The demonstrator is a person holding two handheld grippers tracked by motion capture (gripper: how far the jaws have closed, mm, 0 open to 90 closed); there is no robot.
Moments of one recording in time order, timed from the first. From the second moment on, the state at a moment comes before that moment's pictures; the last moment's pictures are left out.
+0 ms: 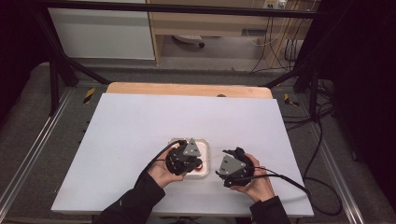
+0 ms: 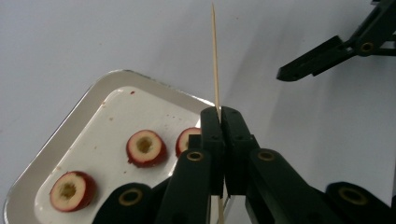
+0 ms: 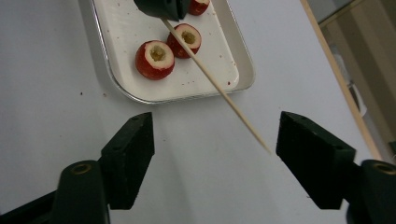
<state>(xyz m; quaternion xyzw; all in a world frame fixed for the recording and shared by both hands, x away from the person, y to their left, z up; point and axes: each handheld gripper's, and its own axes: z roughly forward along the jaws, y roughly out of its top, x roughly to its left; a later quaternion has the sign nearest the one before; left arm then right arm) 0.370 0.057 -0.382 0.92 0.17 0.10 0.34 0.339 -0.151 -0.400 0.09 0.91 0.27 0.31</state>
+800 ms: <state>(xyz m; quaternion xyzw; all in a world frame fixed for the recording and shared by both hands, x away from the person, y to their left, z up) 0.366 0.020 -0.386 0.94 0.13 0.07 0.31 0.335 -0.151 -0.412 -0.12 0.91 0.17 0.35</state>
